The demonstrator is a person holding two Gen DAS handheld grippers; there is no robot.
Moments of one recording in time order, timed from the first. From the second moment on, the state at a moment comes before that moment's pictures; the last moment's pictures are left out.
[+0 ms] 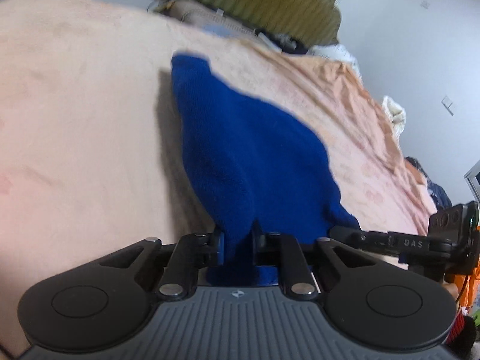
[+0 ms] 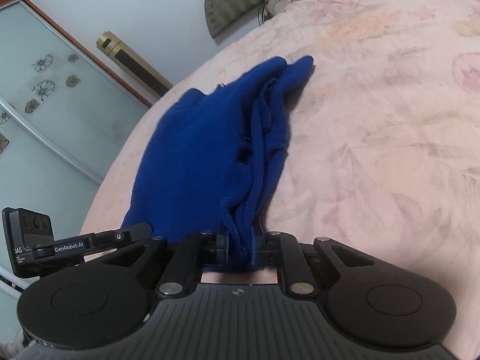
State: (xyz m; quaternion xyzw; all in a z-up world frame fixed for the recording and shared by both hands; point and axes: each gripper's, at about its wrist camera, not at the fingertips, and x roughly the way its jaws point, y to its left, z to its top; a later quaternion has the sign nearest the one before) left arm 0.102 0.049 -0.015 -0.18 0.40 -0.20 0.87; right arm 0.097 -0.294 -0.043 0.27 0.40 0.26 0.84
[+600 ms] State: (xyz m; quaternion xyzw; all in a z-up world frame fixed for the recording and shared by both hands) left arm 0.060 0.002 -0.007 -0.03 0.39 -0.07 0.92; right arm 0.045 -0.231 -0.018 0.05 0.36 0.10 0.93
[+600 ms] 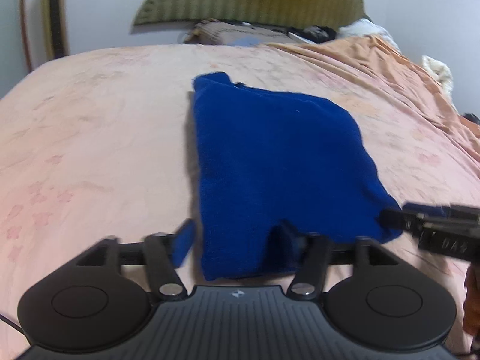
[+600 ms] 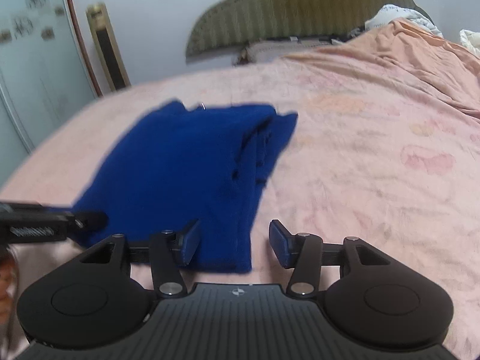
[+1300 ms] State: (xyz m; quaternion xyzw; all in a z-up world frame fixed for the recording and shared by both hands) left arm 0.040 -0.002 -0.018 -0.02 0.41 -0.04 0.91; right arm 0.018 -0.213 -0.020 0.04 0.36 0.12 0.92
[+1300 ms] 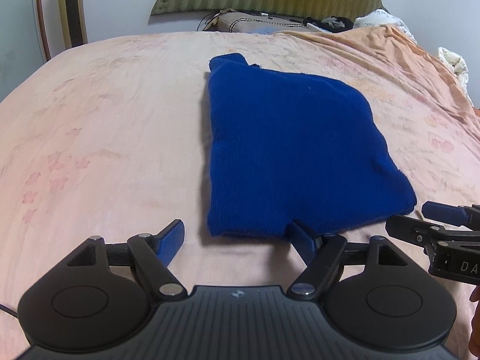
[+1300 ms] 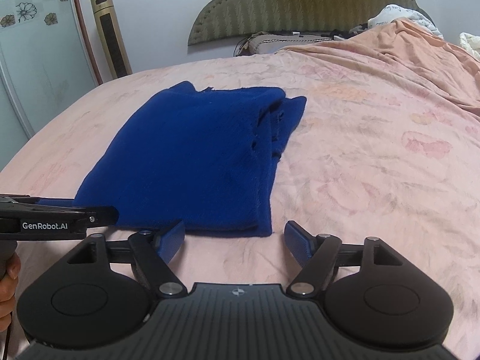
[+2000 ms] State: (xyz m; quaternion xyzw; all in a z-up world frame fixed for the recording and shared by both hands) left arm 0.024 -0.004 -0.021 -0.02 0.41 -0.02 0.91; right arm 0.003 -0.201 -0.031 0.01 0.36 0.10 0.93
